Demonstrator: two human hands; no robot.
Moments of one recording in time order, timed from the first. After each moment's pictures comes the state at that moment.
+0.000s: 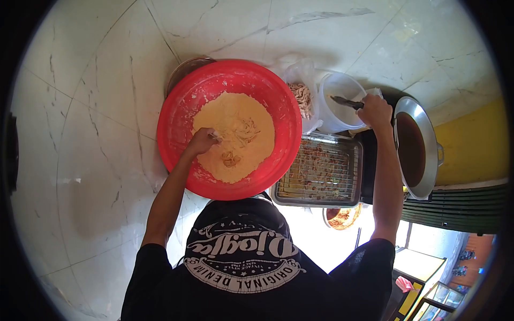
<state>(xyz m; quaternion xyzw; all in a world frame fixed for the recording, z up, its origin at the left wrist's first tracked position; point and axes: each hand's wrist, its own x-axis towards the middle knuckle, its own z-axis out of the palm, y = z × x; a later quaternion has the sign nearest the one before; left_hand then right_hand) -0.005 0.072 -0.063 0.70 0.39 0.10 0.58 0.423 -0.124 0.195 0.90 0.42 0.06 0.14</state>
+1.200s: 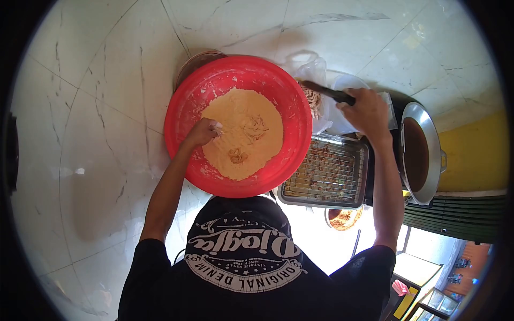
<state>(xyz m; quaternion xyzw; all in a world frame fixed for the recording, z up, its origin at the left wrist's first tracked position) -0.024 0.093 -0.062 0.74 0.41 0.11 0.53 0.323 -0.106 0.233 0.83 0.55 0.07 -0.05</state>
